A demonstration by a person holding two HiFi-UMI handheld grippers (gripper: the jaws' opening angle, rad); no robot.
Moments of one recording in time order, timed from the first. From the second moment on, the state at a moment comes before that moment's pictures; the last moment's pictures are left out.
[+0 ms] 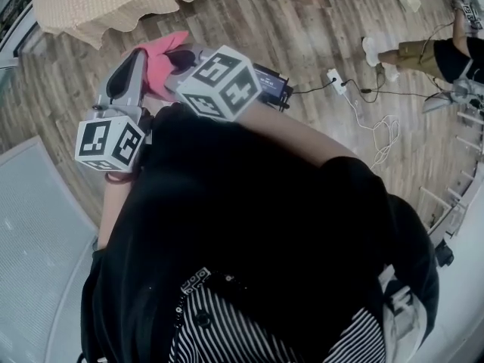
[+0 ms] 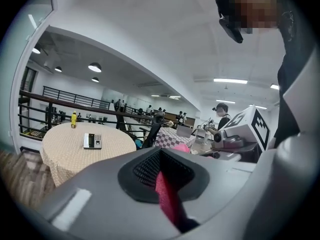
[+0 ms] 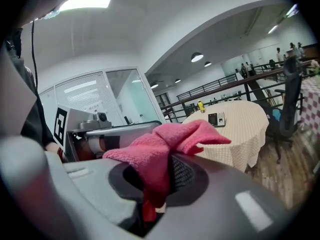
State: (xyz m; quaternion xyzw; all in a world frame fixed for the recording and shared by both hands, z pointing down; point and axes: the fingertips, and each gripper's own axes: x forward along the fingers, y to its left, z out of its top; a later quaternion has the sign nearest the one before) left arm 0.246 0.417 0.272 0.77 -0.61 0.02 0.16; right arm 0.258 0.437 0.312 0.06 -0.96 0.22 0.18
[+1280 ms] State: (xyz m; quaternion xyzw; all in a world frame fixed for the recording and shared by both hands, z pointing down) left arm 0.005 0.384 0.272 0.80 -0.58 -0.01 0.17; right arm 0.017 0.406 0.312 0.11 -0.94 0.24 0.21
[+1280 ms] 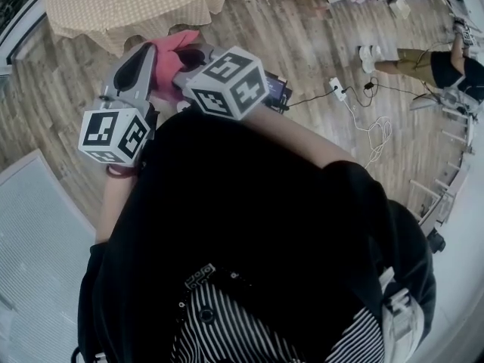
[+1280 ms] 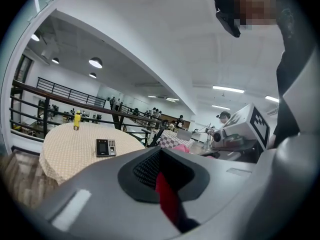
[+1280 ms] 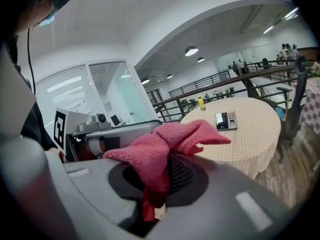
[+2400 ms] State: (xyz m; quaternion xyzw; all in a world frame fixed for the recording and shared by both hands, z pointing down) left arm -0.123 0.143 0.272 0.74 -0.65 0.02 0.19; right arm -0.109 0.168 0.311 -0.01 -0.94 0.25 0.24
